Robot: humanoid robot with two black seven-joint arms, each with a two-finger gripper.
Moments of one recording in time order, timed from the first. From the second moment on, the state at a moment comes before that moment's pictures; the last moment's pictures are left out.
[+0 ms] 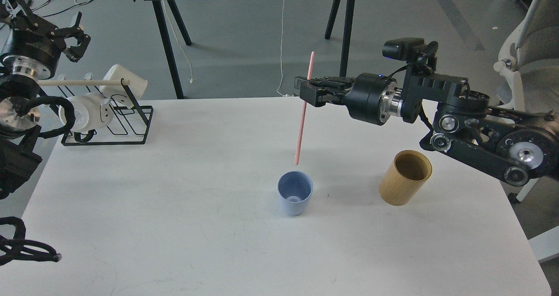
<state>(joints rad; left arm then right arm) -0.86 0.44 -0.99 -0.40 0.03 -0.49 -0.26 1.07 -0.51 0.25 1.35 -1.42 0.12 0.13</state>
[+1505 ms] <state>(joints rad) -0.86 0.43 -0.98 -0.40 0.03 -0.49 -0.26 0.95 -0.39 0.72 1.07 -1.09 0.13 0.12</state>
